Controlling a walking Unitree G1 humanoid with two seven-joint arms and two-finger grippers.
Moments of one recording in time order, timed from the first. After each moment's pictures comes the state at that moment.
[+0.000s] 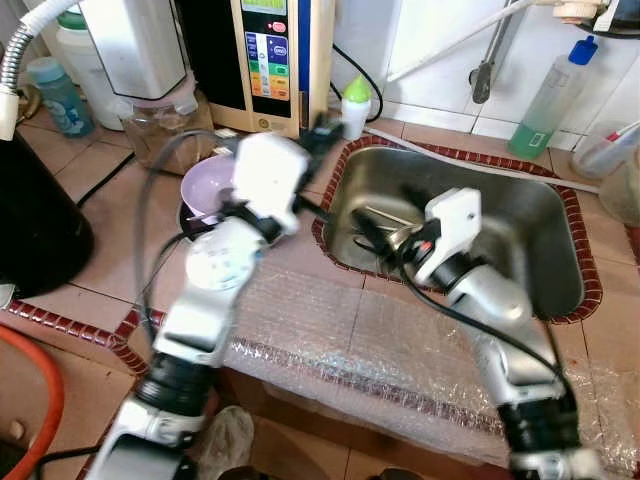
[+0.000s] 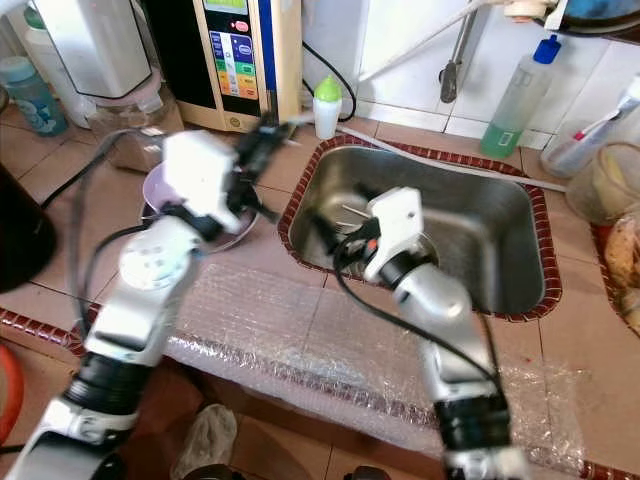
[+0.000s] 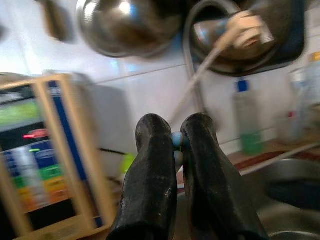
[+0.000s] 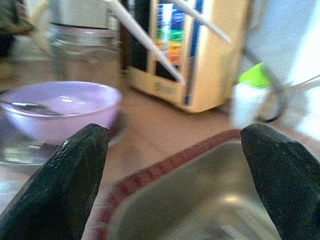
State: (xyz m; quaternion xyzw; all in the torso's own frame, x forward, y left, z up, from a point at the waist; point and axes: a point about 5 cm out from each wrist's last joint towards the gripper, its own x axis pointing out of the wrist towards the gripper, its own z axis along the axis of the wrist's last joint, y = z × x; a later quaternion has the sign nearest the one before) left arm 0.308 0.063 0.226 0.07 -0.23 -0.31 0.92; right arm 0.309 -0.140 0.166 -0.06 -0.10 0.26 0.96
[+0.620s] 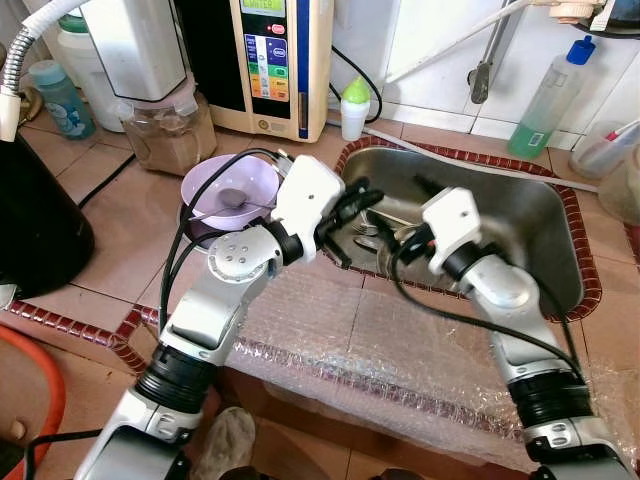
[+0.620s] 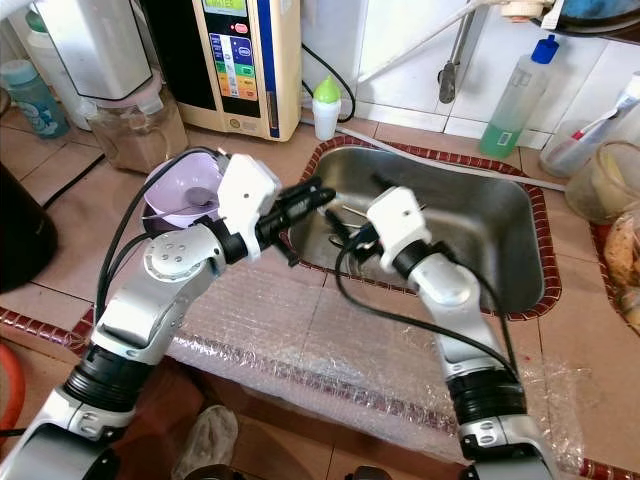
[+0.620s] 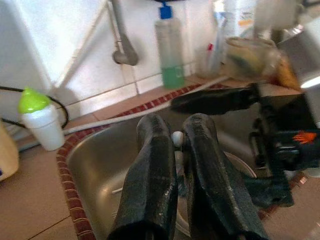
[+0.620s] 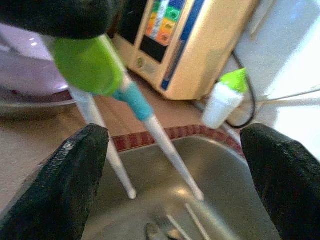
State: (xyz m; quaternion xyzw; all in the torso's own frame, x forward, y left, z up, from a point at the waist) left arm 0.305 0.048 0.199 0.09 -0.08 -0.44 0.89; right arm 0.323 -0.151 0.151 -0.18 -0.09 0.27 0.94
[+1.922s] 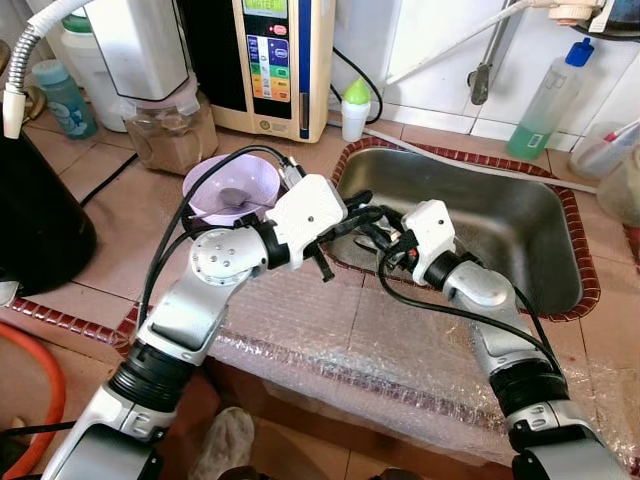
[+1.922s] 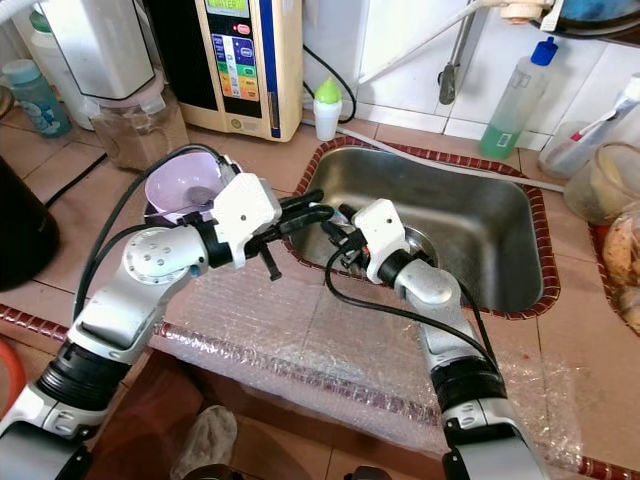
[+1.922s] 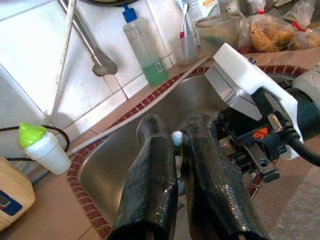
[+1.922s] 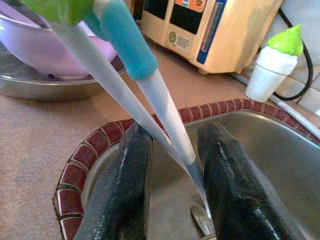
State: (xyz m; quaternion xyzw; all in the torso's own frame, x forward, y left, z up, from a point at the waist) left arm 0.301 0.063 0.202 0.21 -0.12 -0.48 0.84; right arm 0.332 -0.142 0.127 -0.13 -0.03 0.32 0.94
